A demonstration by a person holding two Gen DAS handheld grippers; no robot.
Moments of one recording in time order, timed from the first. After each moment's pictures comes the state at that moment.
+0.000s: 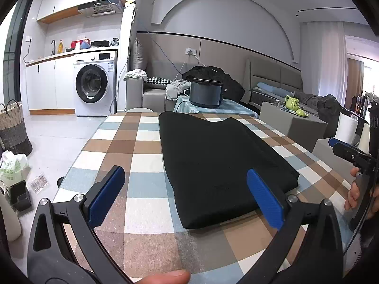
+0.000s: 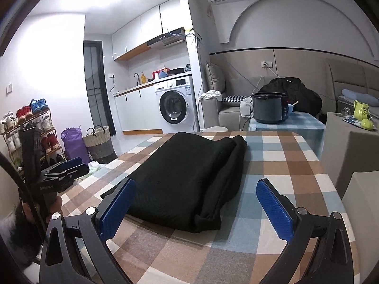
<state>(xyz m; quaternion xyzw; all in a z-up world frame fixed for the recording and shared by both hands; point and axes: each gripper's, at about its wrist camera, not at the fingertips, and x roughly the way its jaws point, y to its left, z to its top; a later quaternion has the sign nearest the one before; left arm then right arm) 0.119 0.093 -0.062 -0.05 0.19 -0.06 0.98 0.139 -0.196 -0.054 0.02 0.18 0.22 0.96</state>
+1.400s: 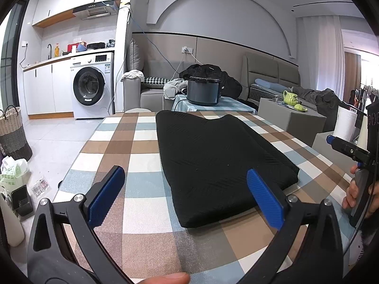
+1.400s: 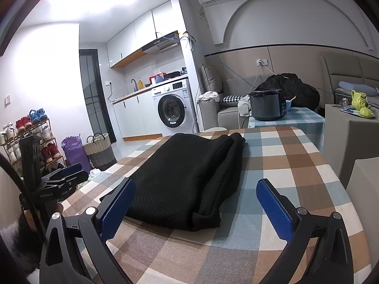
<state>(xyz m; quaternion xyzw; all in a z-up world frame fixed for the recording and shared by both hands) 0.121 0.091 -0.069 -0.03 0.19 -0.07 0.98 0.144 -0.210 -0.065 0.05 0.17 0.23 0.96</state>
